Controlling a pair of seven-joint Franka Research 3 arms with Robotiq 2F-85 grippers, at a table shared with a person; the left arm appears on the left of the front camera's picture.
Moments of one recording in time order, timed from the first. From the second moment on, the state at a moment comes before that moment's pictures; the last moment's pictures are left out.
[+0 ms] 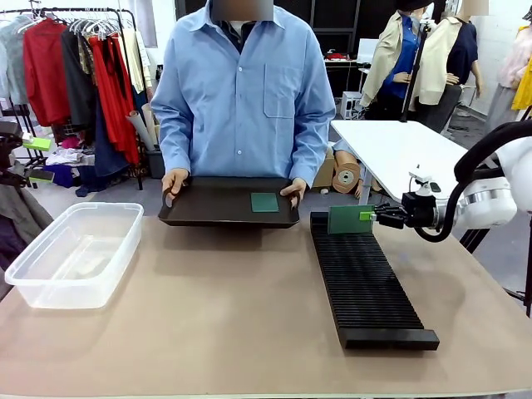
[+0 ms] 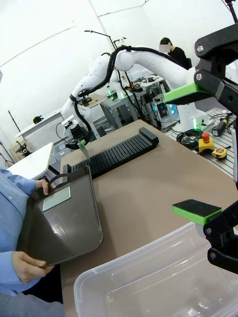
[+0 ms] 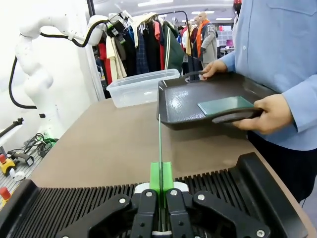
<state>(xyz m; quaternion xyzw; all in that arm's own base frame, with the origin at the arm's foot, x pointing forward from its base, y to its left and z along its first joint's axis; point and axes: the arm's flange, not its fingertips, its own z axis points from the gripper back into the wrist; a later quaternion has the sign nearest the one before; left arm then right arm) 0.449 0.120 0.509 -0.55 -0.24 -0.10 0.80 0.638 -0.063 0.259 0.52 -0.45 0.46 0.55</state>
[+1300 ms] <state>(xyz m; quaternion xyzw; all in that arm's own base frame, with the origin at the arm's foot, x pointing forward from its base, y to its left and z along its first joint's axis) 0.449 0.120 0.509 -0.55 -0.24 -0.10 0.80 0.640 -0.076 0.230 0.50 -0.45 0.46 0.57</state>
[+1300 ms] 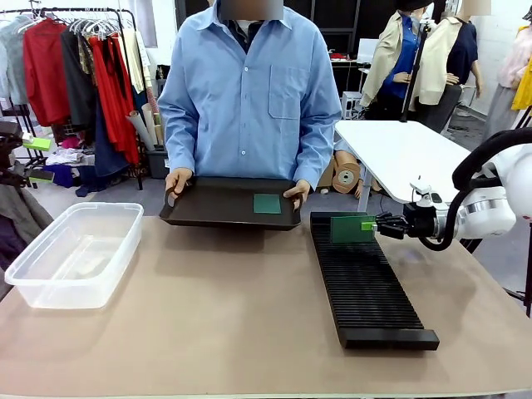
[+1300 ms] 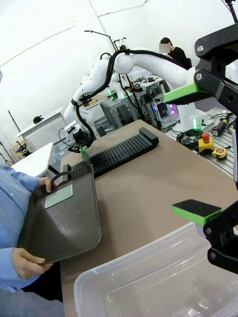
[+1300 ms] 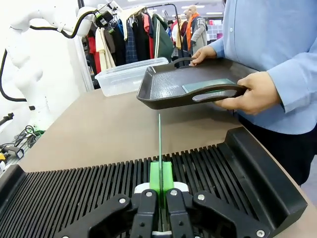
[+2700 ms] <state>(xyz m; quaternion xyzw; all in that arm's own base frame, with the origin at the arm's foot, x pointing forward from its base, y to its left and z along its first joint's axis) 0.449 0.120 0.509 -0.55 -0.24 -0.10 0.80 0.638 -0.078 0.226 0.50 -0.45 0.46 0.58</state>
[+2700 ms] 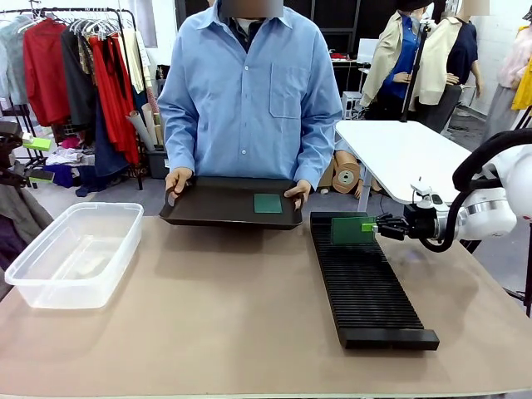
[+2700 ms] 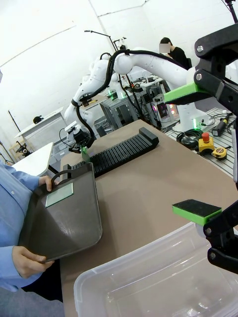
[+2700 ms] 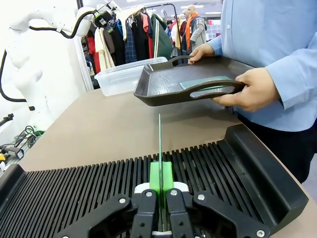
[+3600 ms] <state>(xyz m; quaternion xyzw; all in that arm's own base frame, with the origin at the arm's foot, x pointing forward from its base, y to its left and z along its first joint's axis) 0.449 0.120 0.509 -0.55 -0.24 -0.10 0.80 0.639 -0.077 0.224 0.50 -0.45 0.46 0.58</state>
